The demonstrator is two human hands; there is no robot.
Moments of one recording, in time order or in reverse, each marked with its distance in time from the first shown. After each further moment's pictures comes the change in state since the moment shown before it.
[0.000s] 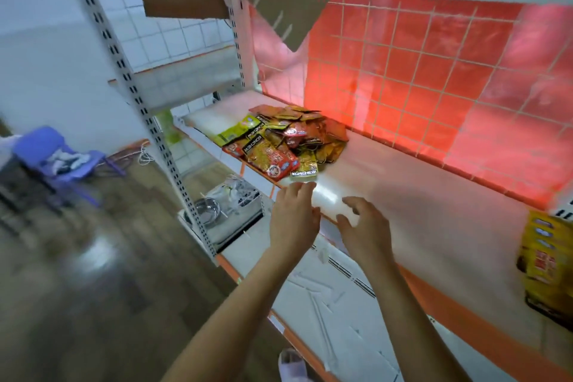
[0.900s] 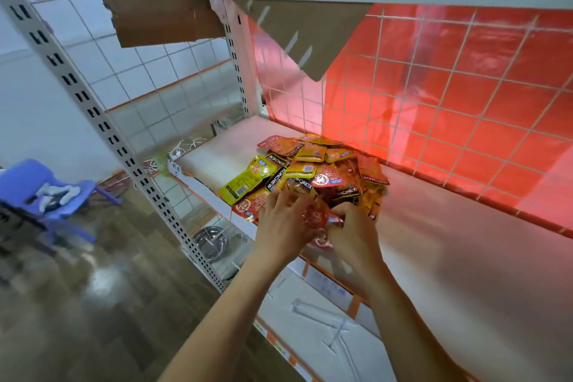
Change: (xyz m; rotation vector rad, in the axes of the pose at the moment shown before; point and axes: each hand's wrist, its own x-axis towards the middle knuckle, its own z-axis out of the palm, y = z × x) left_hand 0.148 -0.109 -0.007 0.170 -0.277 0.045; right_hand 0.139 -0.073 0.088 0.113 -0.069 0.193
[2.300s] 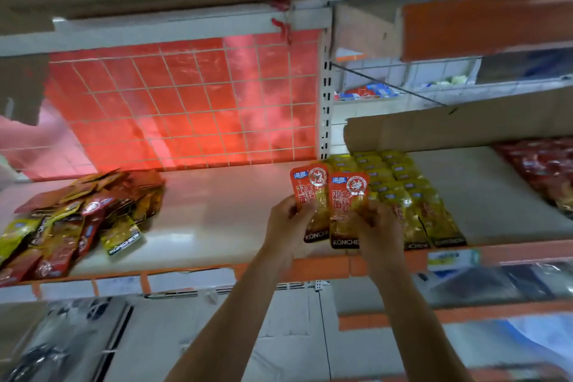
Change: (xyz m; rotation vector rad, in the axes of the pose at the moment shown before) left_hand -0.159 0.339 0.049 -1.201 -0.524 0.155; right_hand -0.251 0.184 -0.267 0.447 0.851 0.274
